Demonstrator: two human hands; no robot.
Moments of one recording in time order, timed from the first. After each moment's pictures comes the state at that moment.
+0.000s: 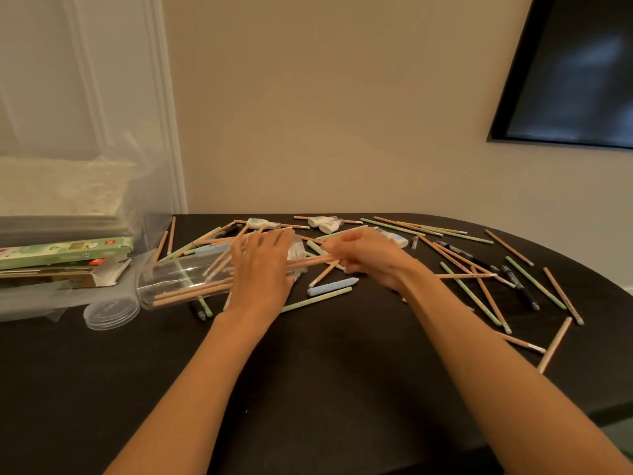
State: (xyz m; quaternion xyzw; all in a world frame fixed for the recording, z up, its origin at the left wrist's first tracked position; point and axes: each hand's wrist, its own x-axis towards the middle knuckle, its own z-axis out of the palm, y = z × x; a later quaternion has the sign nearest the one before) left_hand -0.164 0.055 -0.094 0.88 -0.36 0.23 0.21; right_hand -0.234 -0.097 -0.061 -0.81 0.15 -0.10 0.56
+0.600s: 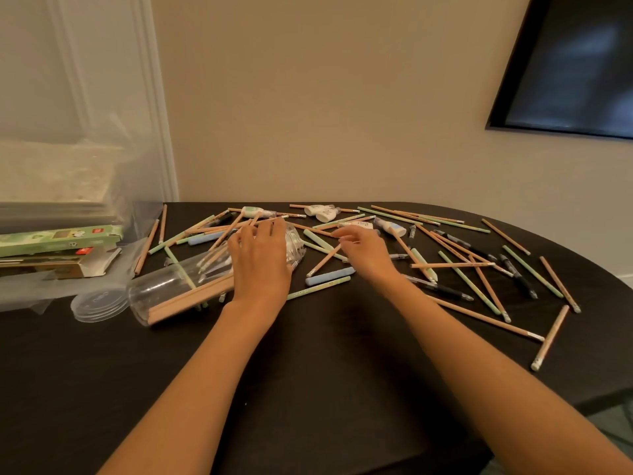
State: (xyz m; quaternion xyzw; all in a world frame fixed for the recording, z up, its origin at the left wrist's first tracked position) left_hand -0.157 0.041 -0.106 0.91 -0.30 0.22 0.20; right_hand -0.213 -0.104 -0.101 -0.85 0.26 -0.25 0.38
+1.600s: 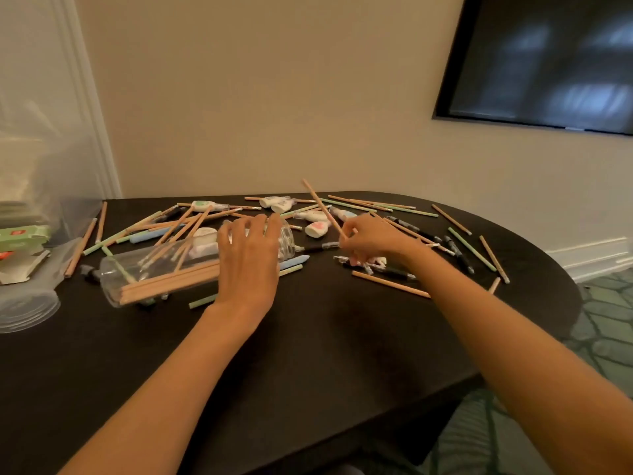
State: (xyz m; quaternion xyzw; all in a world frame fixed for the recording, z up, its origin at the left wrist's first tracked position) left_hand -0.198 0.016 -0.110 0.87 -0.38 0.27 0.17; right_hand -0.282 -0.145 -0.063 -0.92 0.28 -0.07 0.25
